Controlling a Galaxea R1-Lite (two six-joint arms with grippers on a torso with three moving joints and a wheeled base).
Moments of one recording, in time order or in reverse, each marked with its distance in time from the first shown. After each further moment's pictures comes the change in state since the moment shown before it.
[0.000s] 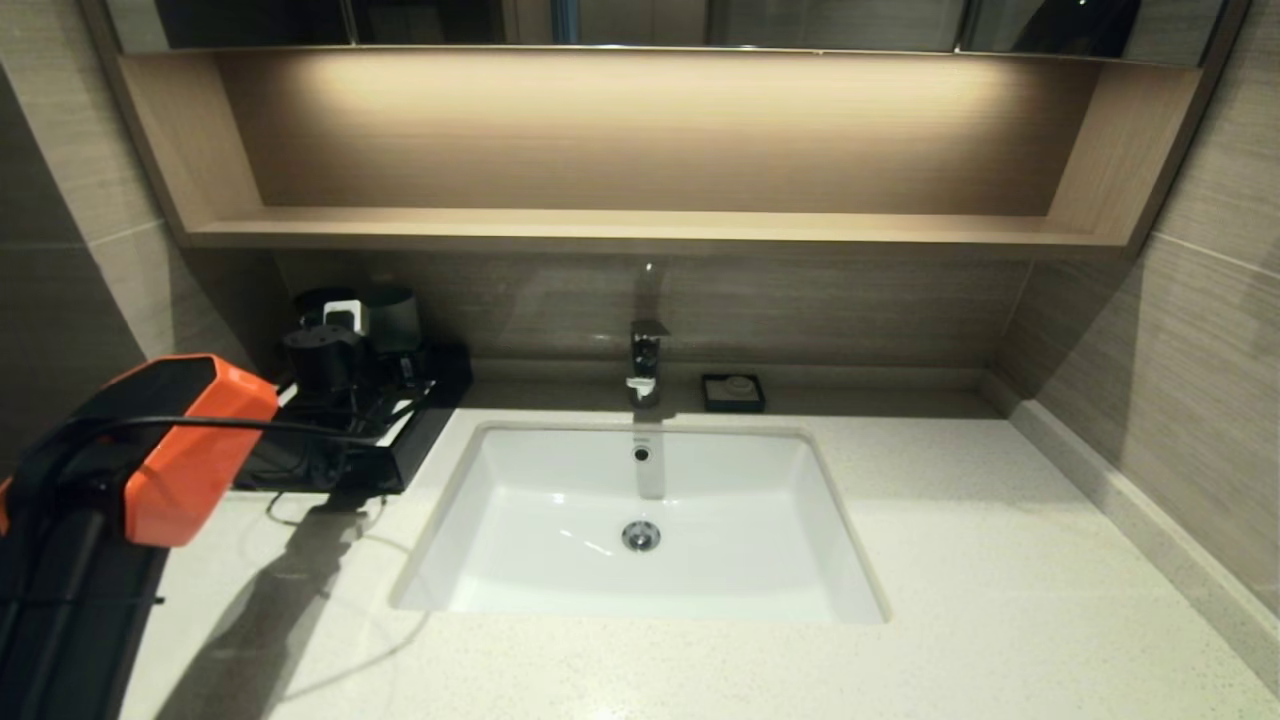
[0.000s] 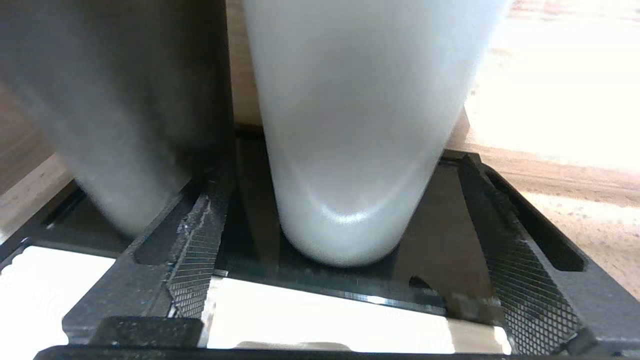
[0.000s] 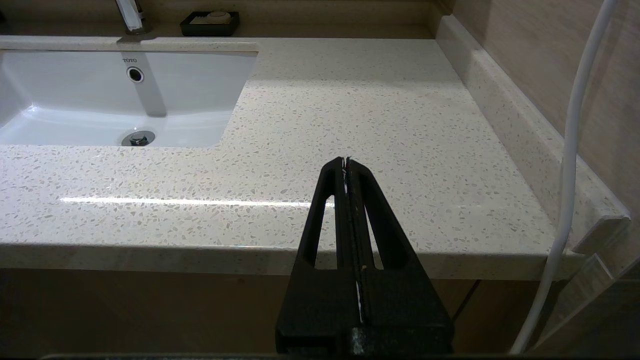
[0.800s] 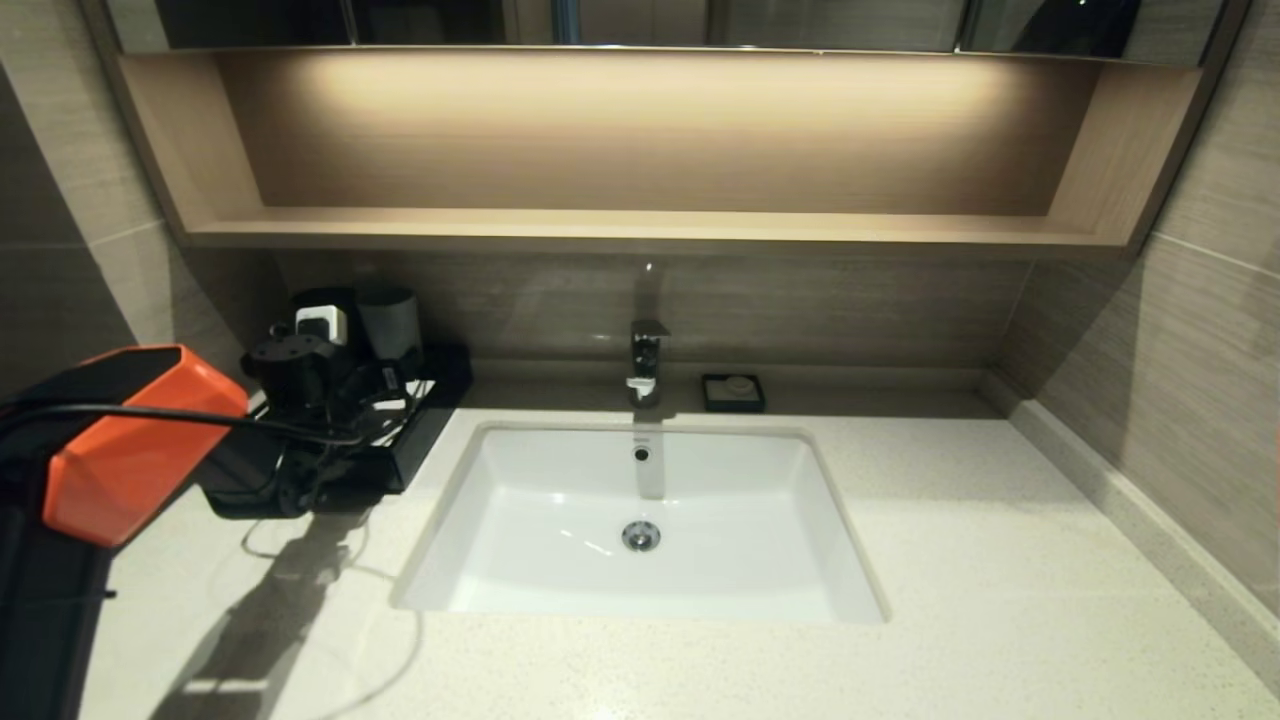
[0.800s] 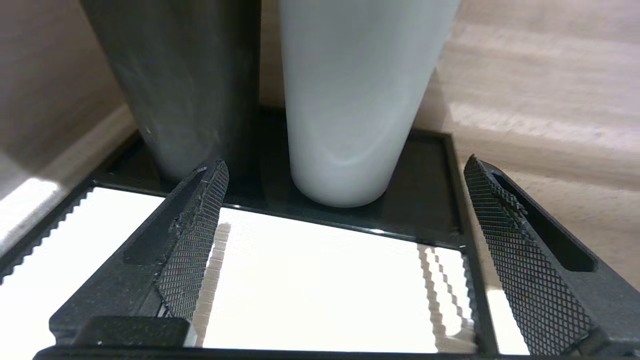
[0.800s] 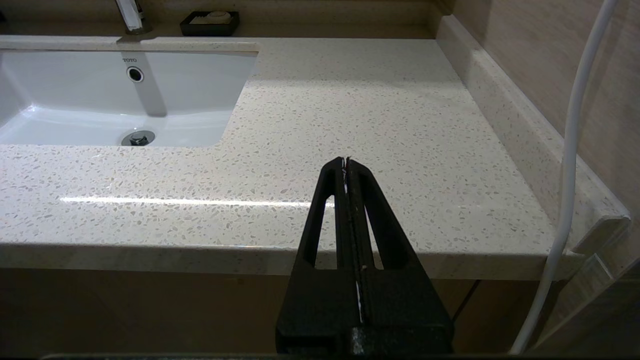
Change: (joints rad) left arm -0.003 -0.144 0.306 -0.172 0.005 -0.028; right arm 0.000 0.000 0.000 0.000 0.000 -0.001
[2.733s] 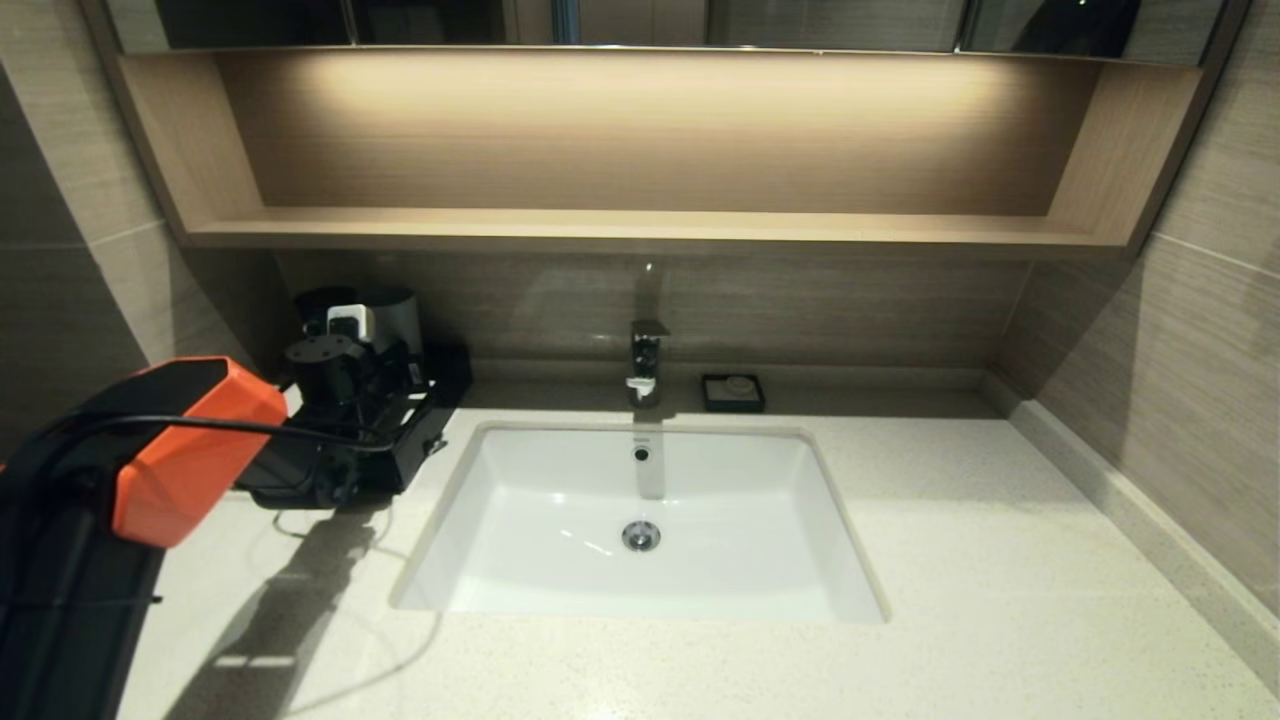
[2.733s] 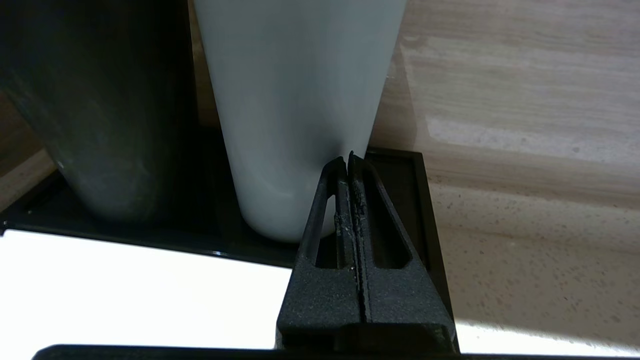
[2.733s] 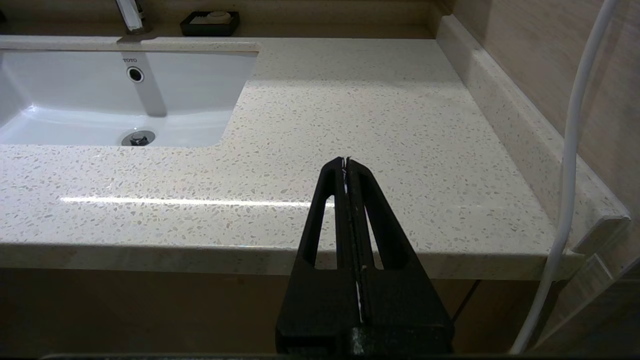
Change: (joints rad) left arm -0.033 0.105 -0.164 0.008 -0.002 0.009; right arm 0.000 0.000 0.000 0.000 0.000 0.000
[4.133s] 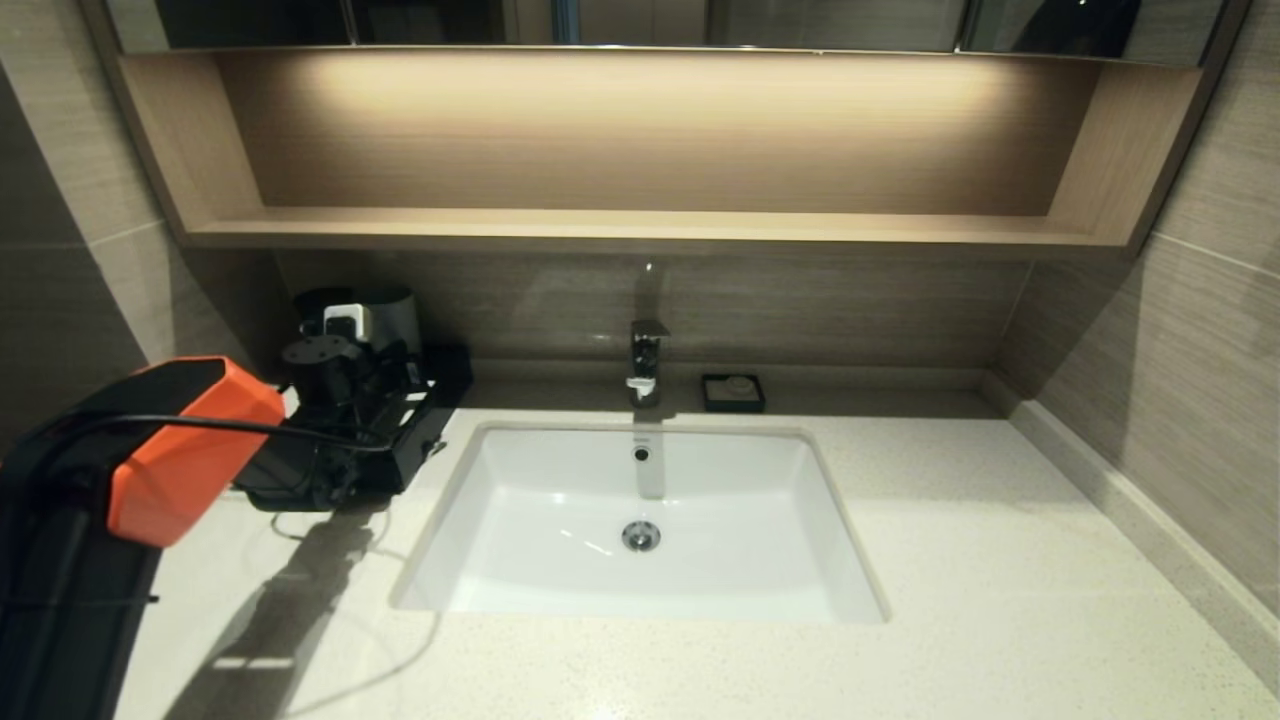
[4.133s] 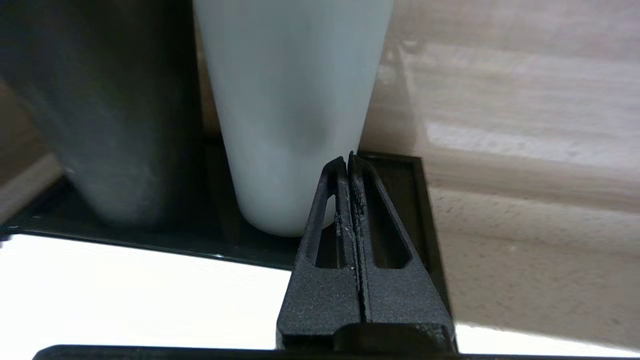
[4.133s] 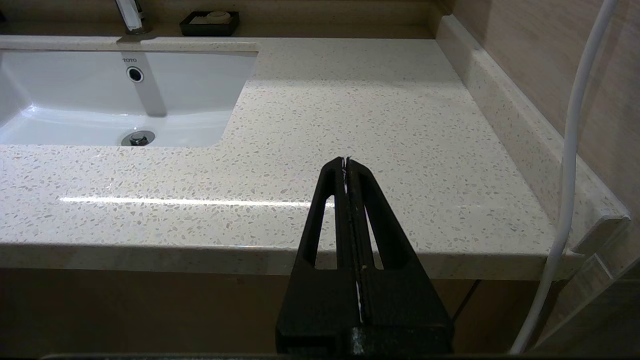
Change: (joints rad) left arm 0.001 -0.015 0.035 -0.033 -0.003 0.003; right arm 0.000 0.000 0.000 0.000 0.000 0.000
